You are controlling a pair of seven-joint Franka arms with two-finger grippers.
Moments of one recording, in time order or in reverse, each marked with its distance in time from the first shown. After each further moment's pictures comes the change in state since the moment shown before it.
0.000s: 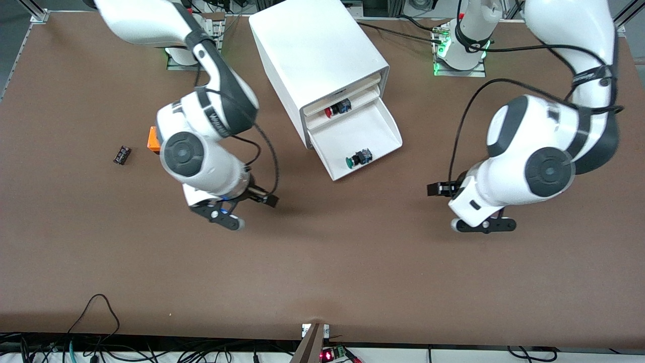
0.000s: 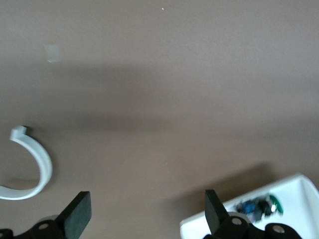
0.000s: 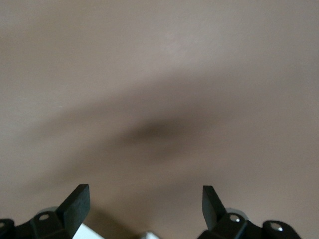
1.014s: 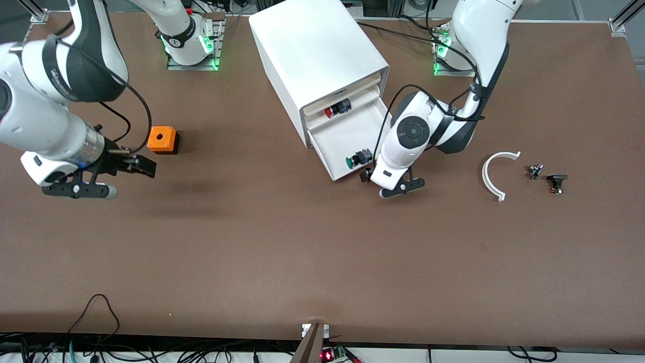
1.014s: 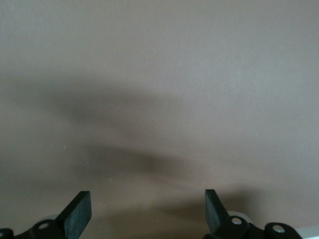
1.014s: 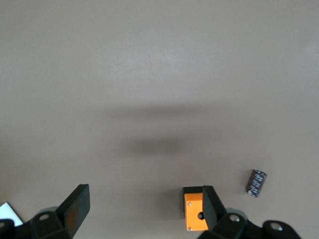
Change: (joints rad) left arm -0.237 -0.076 -0.008 -0.626 0.001 0.693 -0.433; right arm -0.169 -0.448 -0.139 -0.432 -0.096 -0.003 -0.567
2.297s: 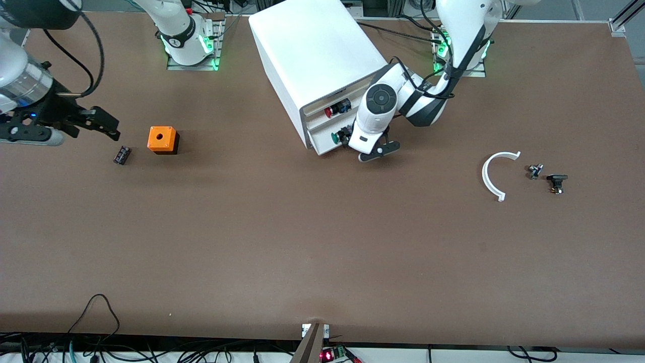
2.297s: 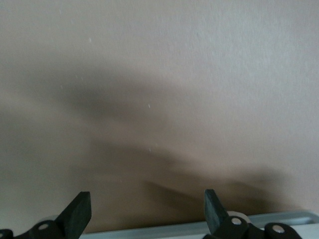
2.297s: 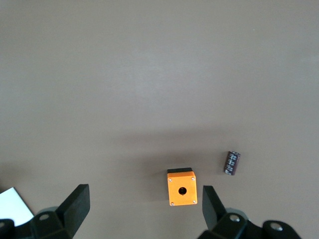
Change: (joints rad) left arm -0.017 -0.067 -0.174 -0.166 0.000 0.017 -0.244; right arm -0.216 -0.239 0.137 -0.138 -0.004 -0.027 -0.031
